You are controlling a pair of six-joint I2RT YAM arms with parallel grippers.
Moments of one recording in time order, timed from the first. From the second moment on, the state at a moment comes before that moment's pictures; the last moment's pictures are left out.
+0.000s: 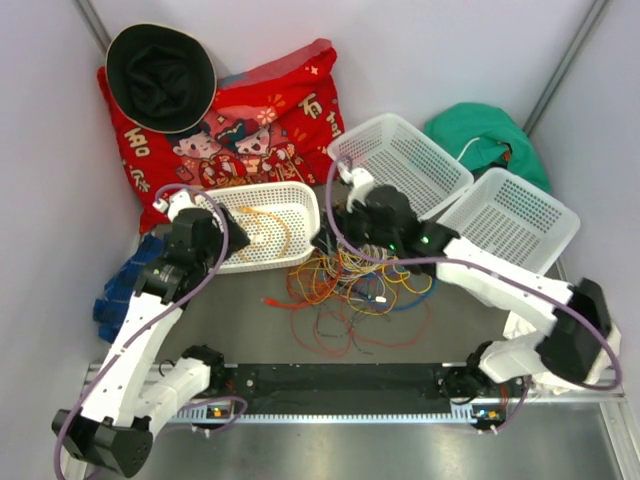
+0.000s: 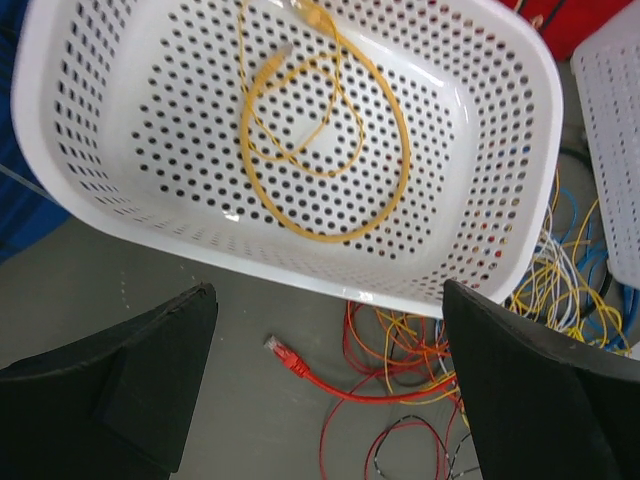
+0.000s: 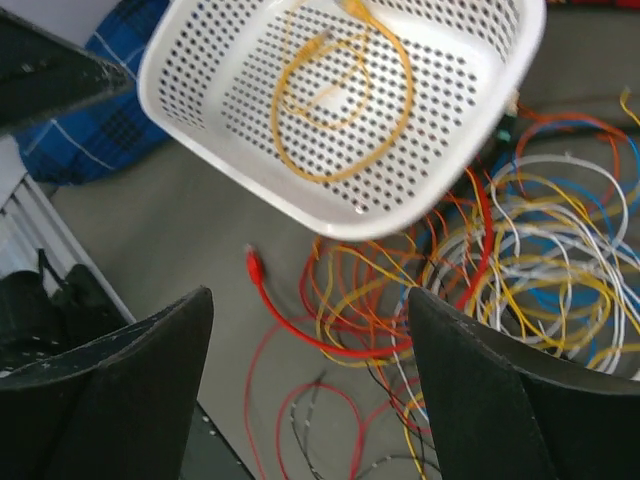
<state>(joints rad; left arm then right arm) -0.28 0.86 0.94 -0.72 -0.29 -0.71 0.86 1.41 1.19 -0.20 -0.07 0.39</state>
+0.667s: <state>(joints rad) -0.50 0.91 0.86 -0.68 -0.23 -0.78 0.87 1.48 0.76 0.13 0.11 0.35</state>
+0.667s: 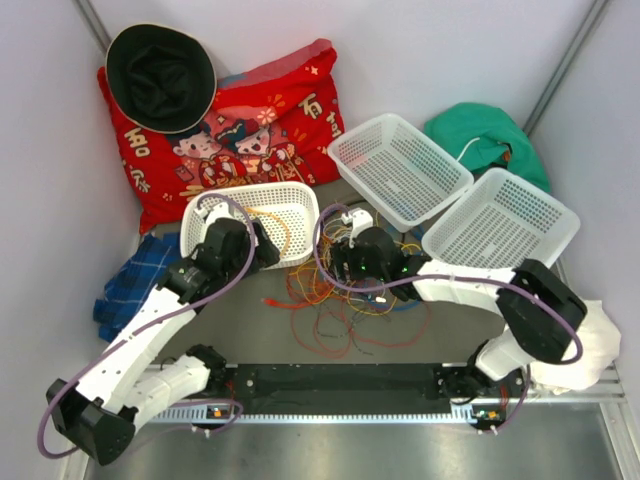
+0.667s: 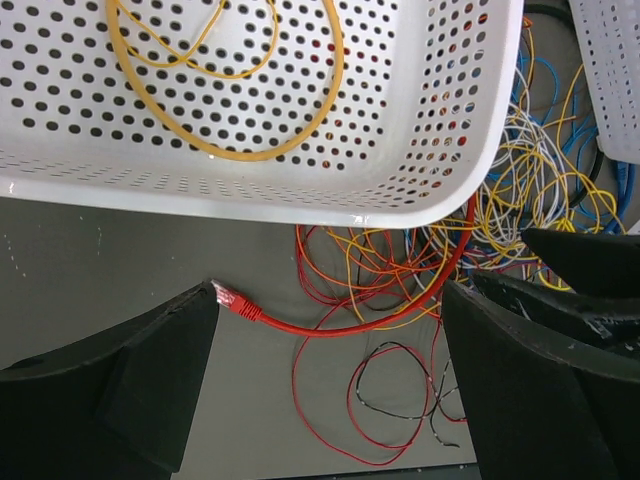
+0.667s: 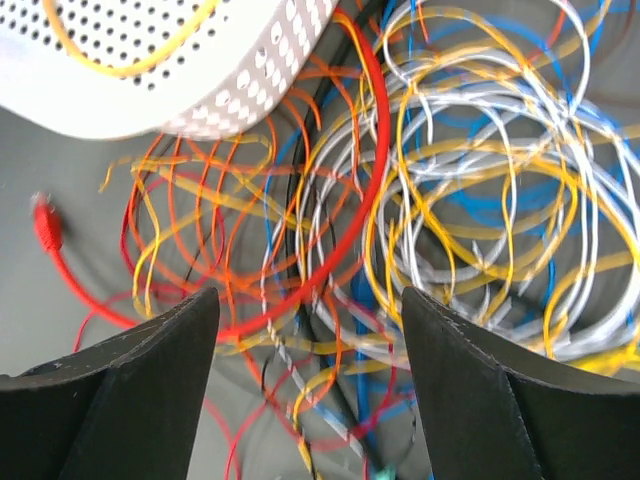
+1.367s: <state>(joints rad) -0.52 0.91 0.87 -0.72 -0.30 -0.79 0.87 1.52 0.78 0.26 0.17 0.36</state>
